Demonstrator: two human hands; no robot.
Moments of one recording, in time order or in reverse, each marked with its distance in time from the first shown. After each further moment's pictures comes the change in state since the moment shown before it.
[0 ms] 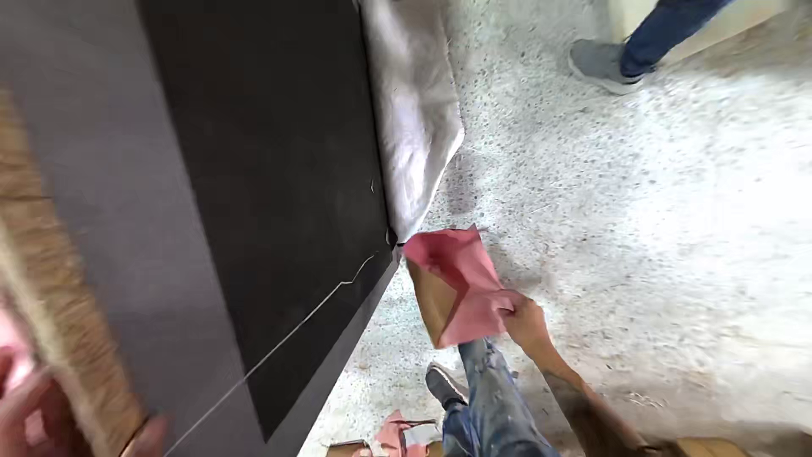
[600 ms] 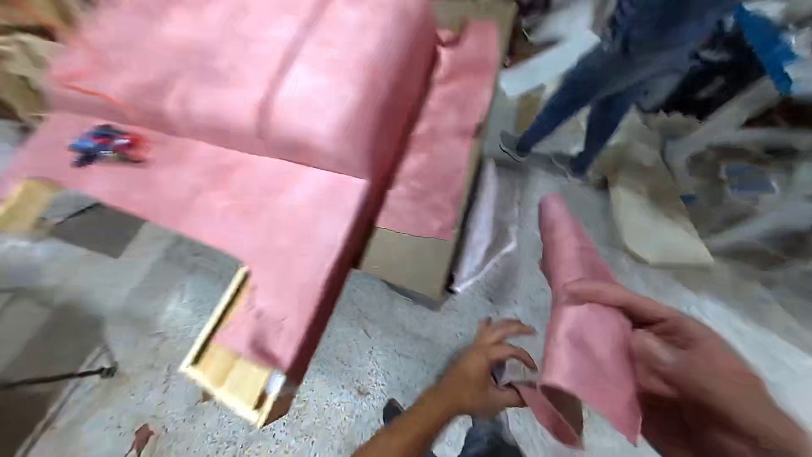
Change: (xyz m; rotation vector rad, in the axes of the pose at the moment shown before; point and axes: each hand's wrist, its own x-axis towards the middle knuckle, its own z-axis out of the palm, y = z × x) left_hand -0.305 0.079 -0.009 -0.933 0.047 0.440; right_hand -0.589 -0.309 -0.022 0.628 -0.584 -1.029
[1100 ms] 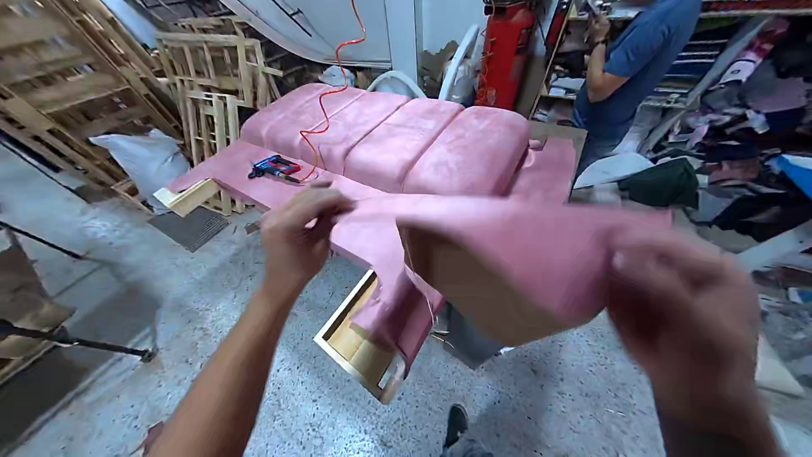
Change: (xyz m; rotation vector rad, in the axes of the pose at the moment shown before) left_hand -0.163 0.287 -0.425 1.073 0.626 0.480; right_hand 0.039 -0.016 0.244 -0.384 -0.103 -0.557
